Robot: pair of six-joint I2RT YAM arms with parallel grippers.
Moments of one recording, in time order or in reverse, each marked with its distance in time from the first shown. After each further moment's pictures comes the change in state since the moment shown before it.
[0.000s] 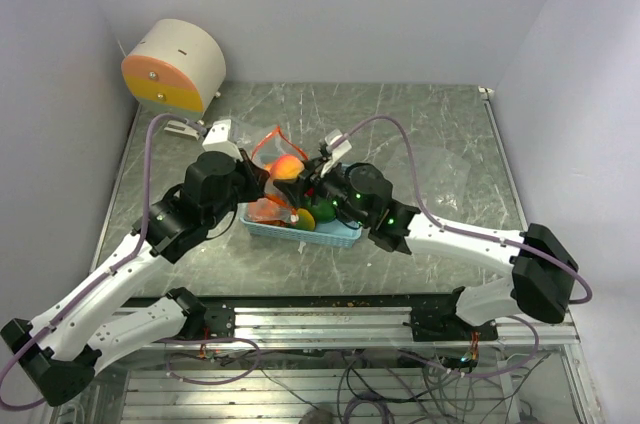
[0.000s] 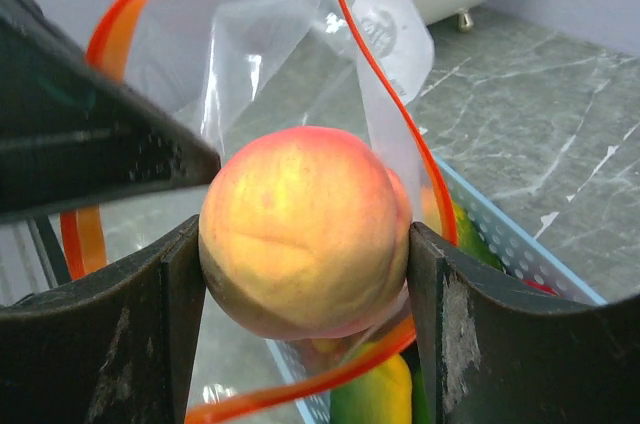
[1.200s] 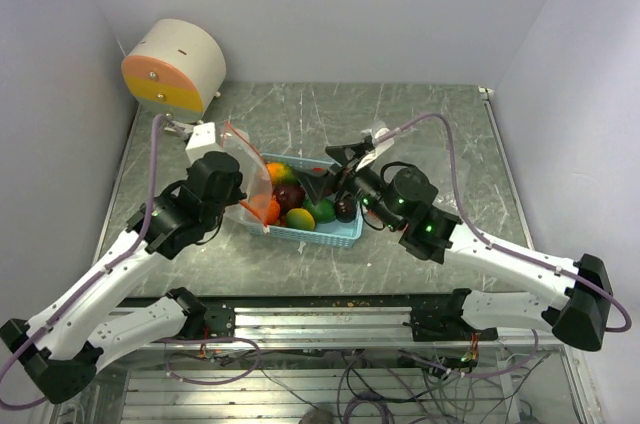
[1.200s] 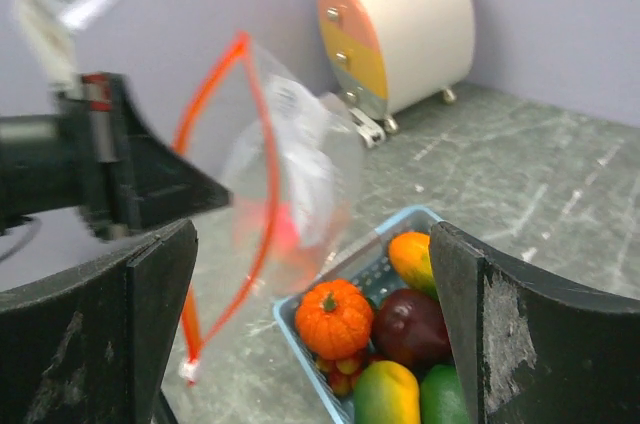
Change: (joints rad) left arm 0.004 0.034 0.053 -0.225 -0.243 -0.032; right arm 0.005 -0.234 0.013 -0.094 0.031 0.041
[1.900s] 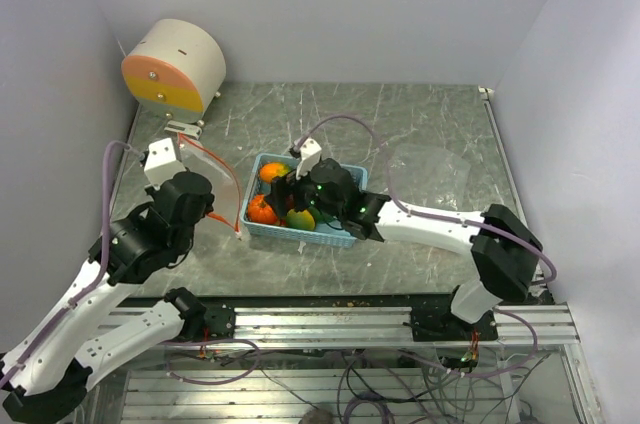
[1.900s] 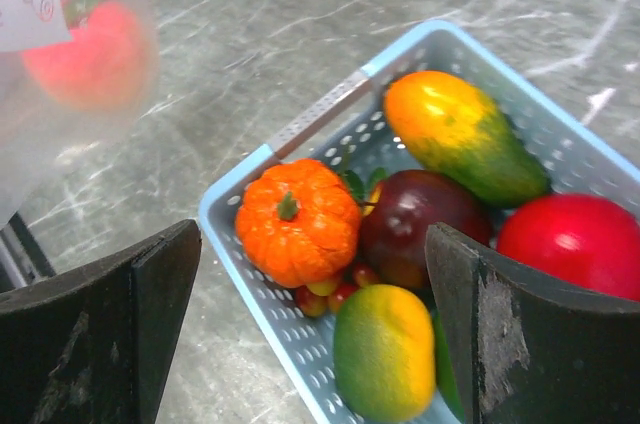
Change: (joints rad) left arm 0.000 -0.179 0.036 -0.278 -0.253 -0.045; right arm -0.001 0.449 0.156 -0.175 0.009 0.064
